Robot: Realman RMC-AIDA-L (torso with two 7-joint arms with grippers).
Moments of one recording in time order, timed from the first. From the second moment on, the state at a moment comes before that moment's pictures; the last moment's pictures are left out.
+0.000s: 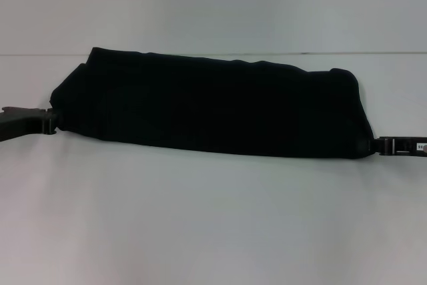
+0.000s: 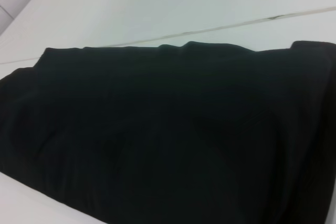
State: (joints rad) left arm -0.60 -2.07 0.43 0.68 2.33 0.94 -1.71; right arm 0.67 1.94 -0.64 -0.40 -2.21 -1.10 1.93
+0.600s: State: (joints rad) left arm -0.48 -2.12 0.41 0.94 2.33 1.29 -1.85; right arm 0.55 1.92 -0.56 -0.47 -2.20 -1.32 1.82
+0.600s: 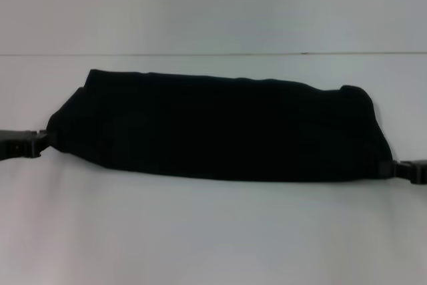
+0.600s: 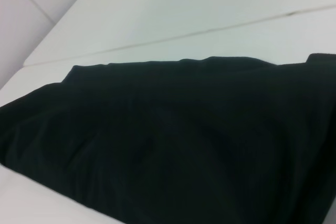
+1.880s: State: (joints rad) left arm -0.33 -2.12 0.17 1.01 2.53 1.74 -1.73; right arm 0.30 1.91 -0.51 -0.51 -2.21 -1.55 1.68
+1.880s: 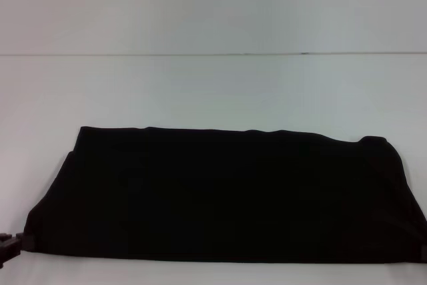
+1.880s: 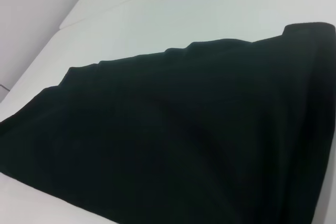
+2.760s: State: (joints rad) left arm -0.51 -2.05 0.14 0.96 2.52 1.50 -2.02; right arm 0.38 1.90 -0.29 -0.64 -2.21 -1.58 1.87
